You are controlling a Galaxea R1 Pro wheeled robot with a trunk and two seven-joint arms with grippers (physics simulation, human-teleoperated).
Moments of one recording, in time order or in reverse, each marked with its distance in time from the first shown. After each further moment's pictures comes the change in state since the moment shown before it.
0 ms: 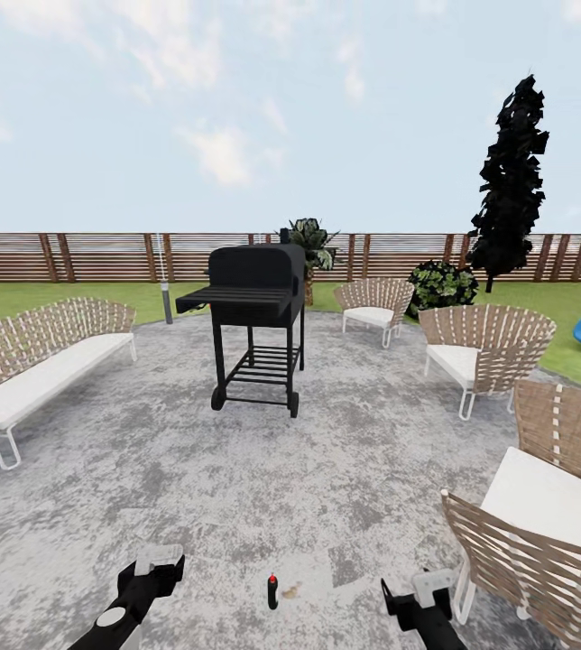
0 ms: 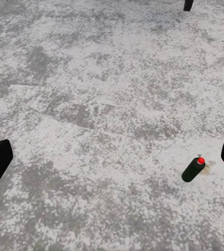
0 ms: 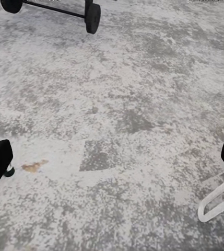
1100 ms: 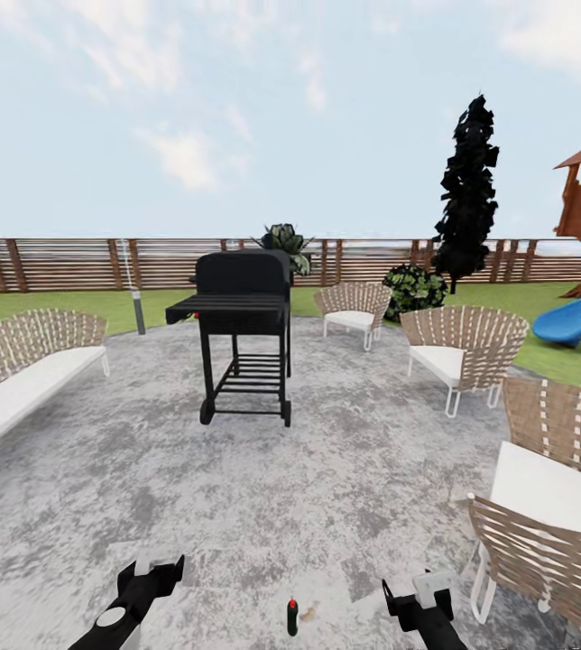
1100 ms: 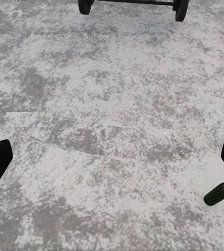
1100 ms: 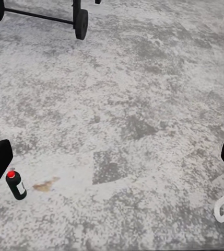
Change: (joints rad) left arm 0.000 -0.001 0.003 0.000 0.002 0.000 0.000; right arm 0.000 -0.001 -0.003 0.004 0.003 0.000 -0.007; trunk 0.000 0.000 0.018
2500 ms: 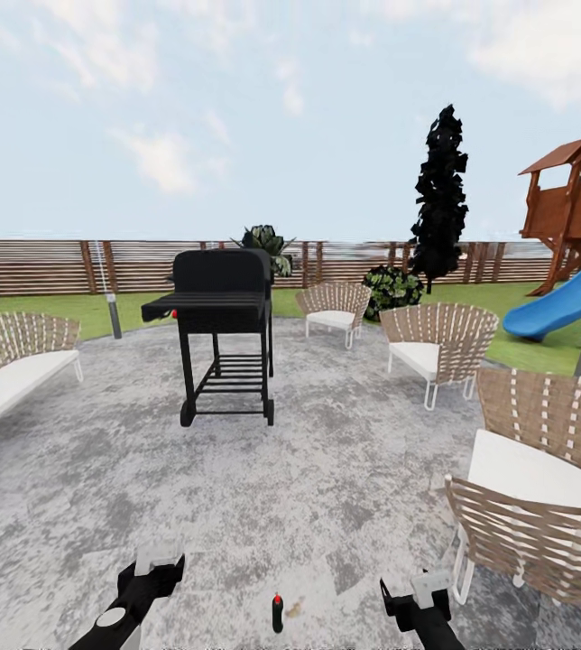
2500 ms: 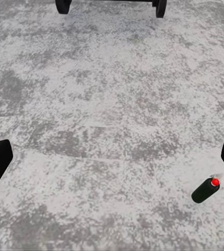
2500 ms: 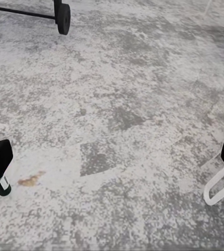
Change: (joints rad) left arm 0.000 0.000 -0.002 0.002 -0.002 0.000 0.000; right arm 0.000 0.008 0.000 0.000 -0.002 0.001 -0.001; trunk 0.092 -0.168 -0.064
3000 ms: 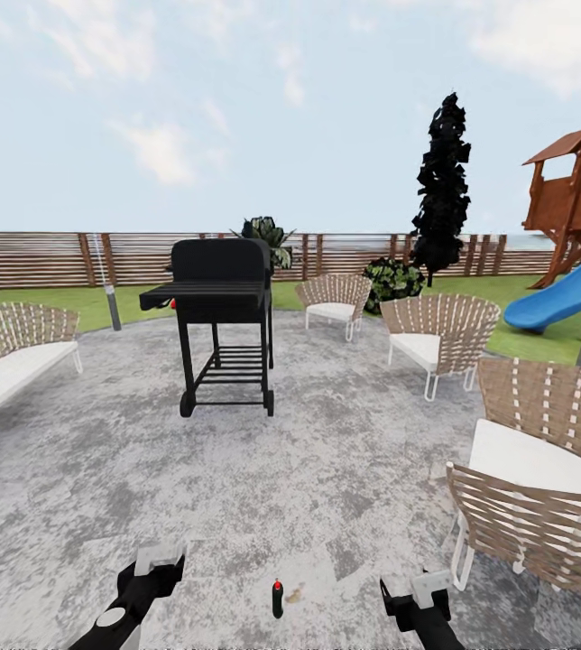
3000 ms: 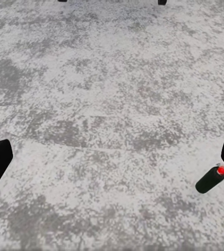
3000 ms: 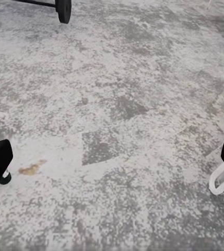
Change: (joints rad) left arm 0.000 0.001 0.000 0.000 0.000 0.000 0.000; right arm 0.000 0.000 -0.001 0.000 0.000 0.001 0.003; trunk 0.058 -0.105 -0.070
